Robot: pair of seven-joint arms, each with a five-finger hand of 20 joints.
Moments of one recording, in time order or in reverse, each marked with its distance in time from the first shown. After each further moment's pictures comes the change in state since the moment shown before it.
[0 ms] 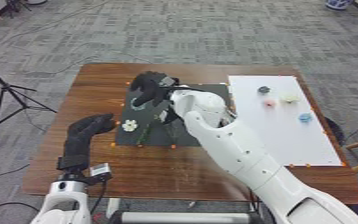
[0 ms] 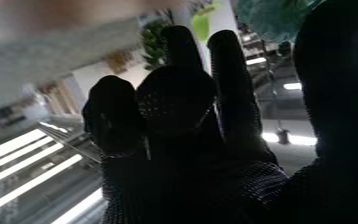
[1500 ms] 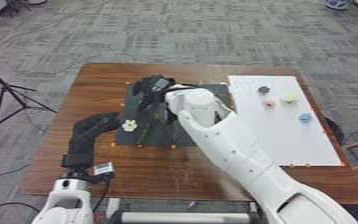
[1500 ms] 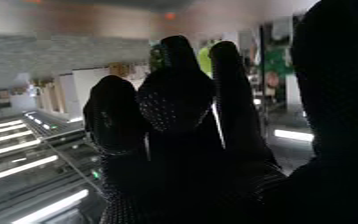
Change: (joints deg) left arm -1.4 -0.1 1.0 0.5 0.4 -2.1 0.1; right arm 1.2 -4.5 2.0 5.3 -16.1 -6.1 -2.9
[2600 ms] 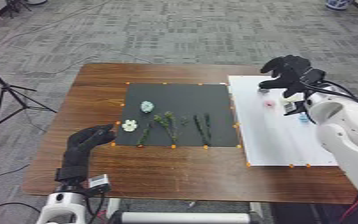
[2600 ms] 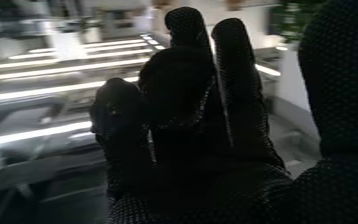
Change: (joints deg) left arm 7.3 -1.2 -3.5 -2.2 0.9 0.4 -1.4; right arm -25.8 46.4 25.8 -27.5 21.3 19.0 7.9
